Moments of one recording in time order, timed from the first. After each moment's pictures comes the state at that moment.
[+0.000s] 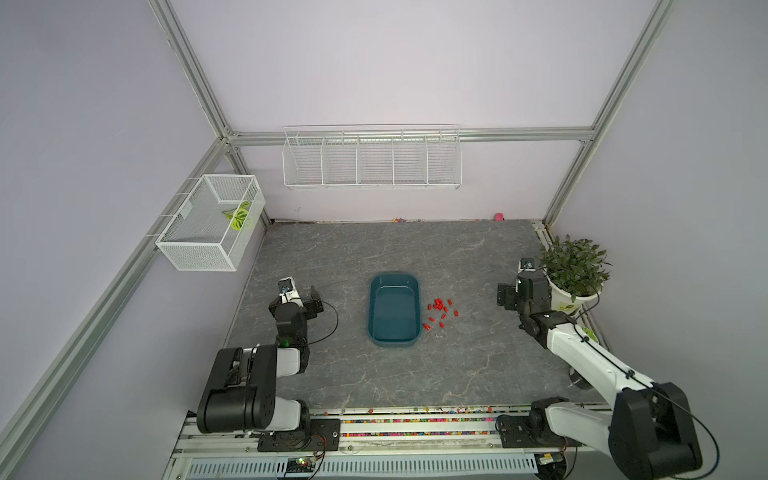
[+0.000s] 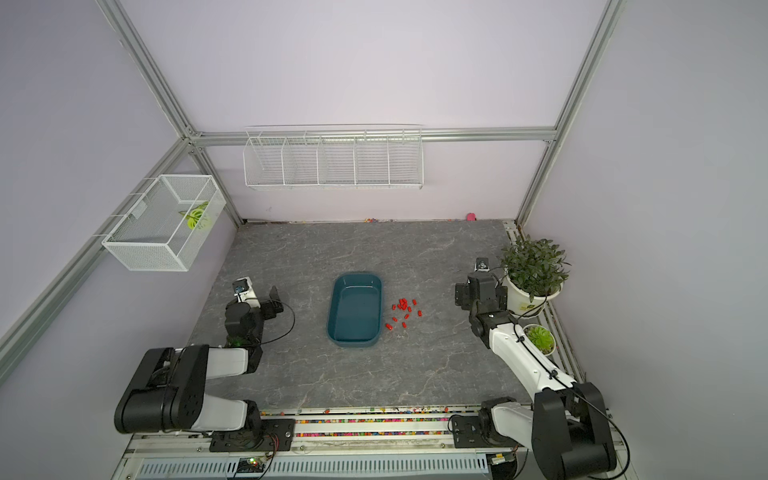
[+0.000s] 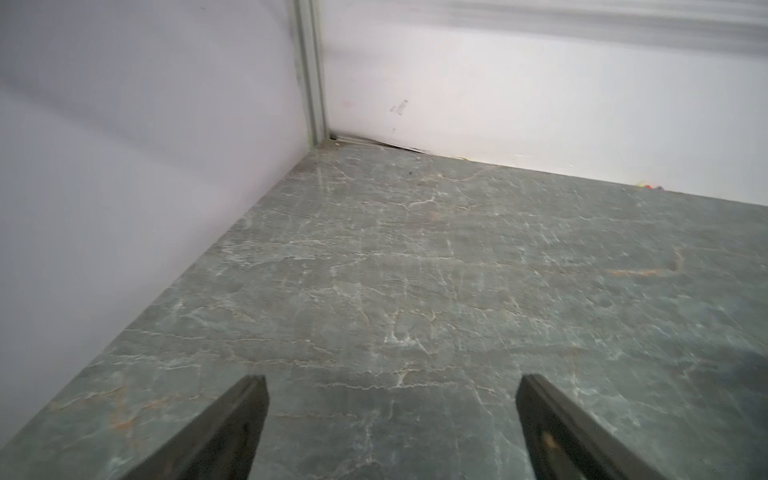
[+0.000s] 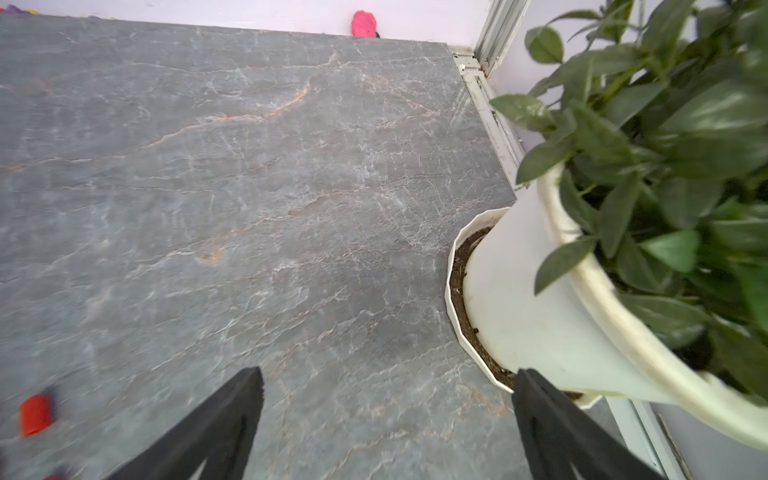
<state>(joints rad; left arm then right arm) 0.02 1.48 0.23 1.01 -0.08 -0.07 0.16 1.21 0.60 -0.04 0.38 0.07</state>
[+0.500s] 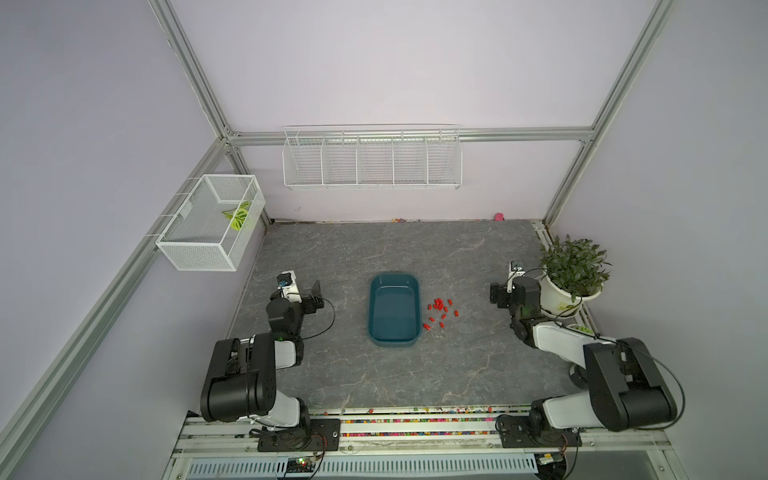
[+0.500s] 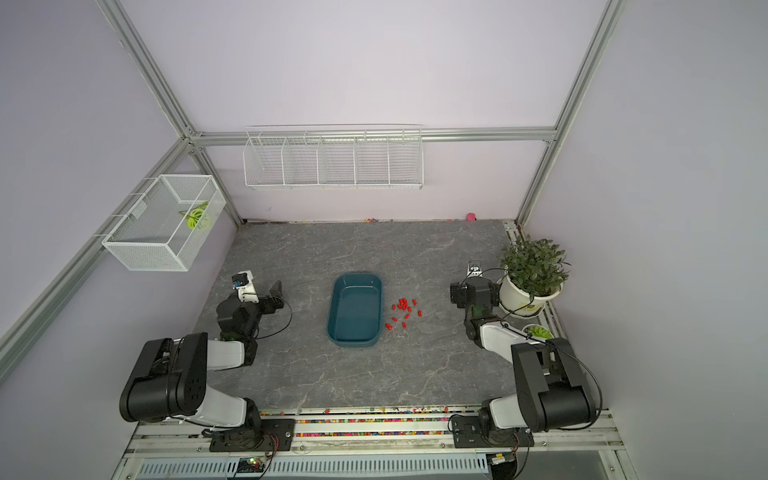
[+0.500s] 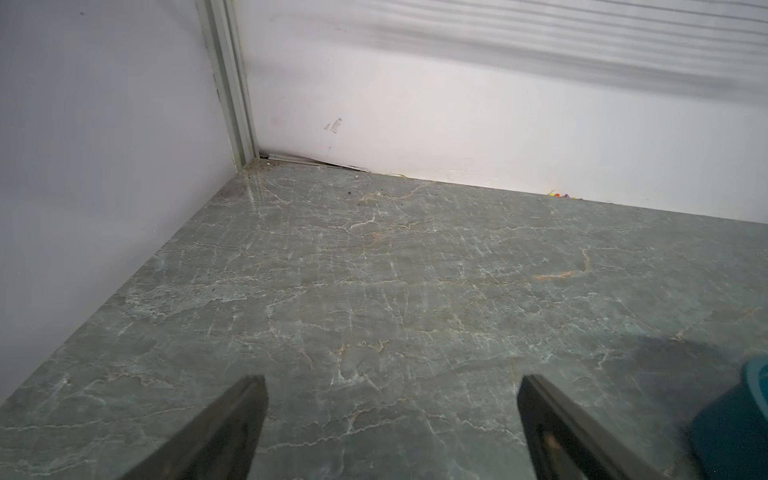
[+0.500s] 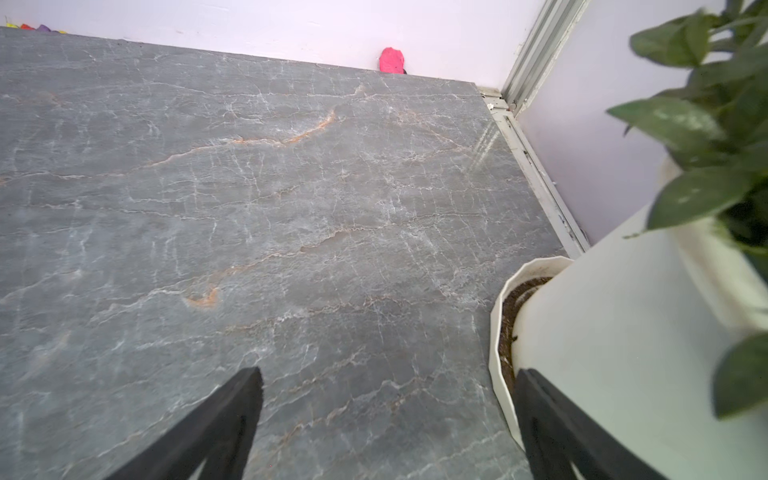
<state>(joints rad) 0.10 1.50 0.29 1.02 0.16 -0.07 0.13 1.45 0.50 0.44 0.32 -0.02</state>
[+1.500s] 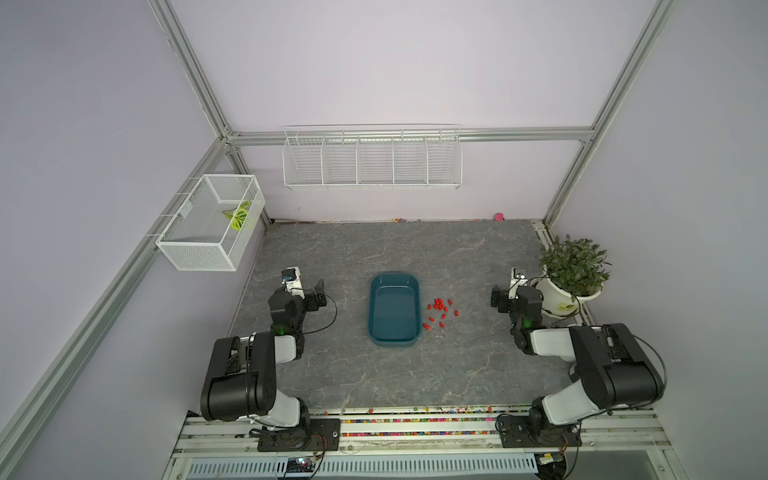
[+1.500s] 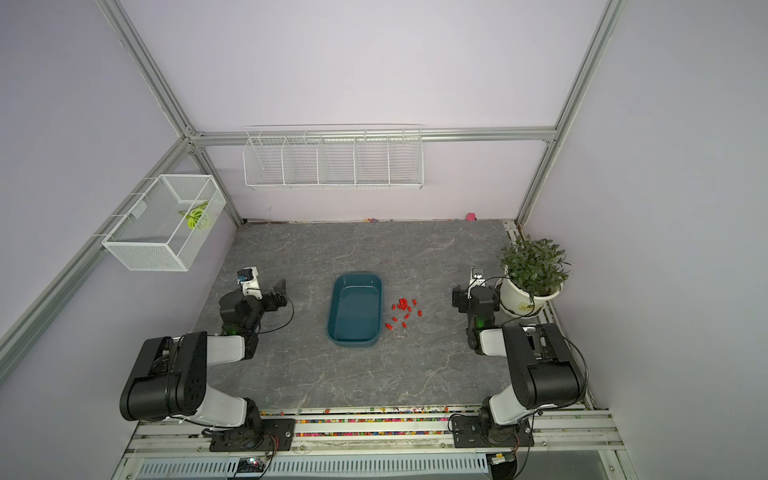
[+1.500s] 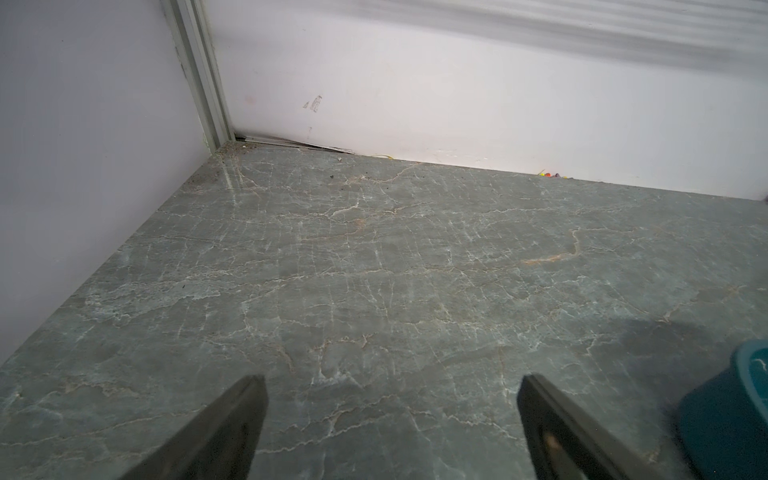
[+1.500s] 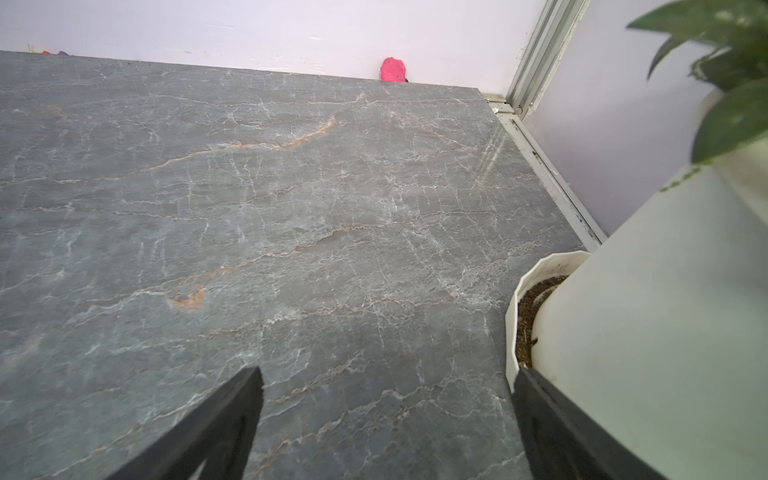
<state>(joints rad) 0.08 1.51 0.35 0.90 0.17 -0.06 0.09 1.54 0.39 0.72 0.25 -0.02</state>
